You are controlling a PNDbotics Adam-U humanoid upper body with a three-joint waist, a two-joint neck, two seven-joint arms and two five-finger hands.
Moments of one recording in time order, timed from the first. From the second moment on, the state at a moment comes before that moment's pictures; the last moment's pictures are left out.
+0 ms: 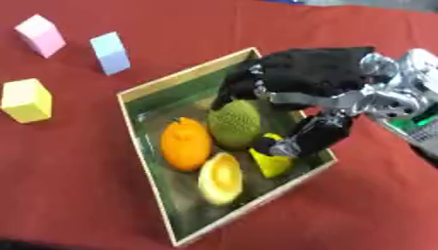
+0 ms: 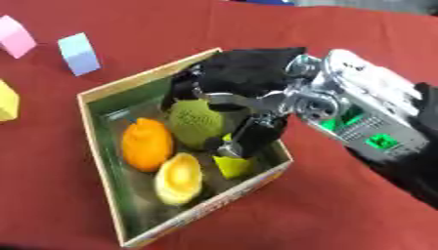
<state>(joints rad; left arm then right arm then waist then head) -0.25 0.42 0.09 -1.98 0.03 -0.19 0.49 -0.93 -0.75 0.64 -1.99 0.51 0.04 0.70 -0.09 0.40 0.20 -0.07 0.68</state>
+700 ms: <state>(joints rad) -0.26 0.45 0.08 -1.98 0.02 -0.18 0.48 -0.87 -0.86 0.46 -1.99 0.36 0.07 0.41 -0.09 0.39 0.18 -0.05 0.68</state>
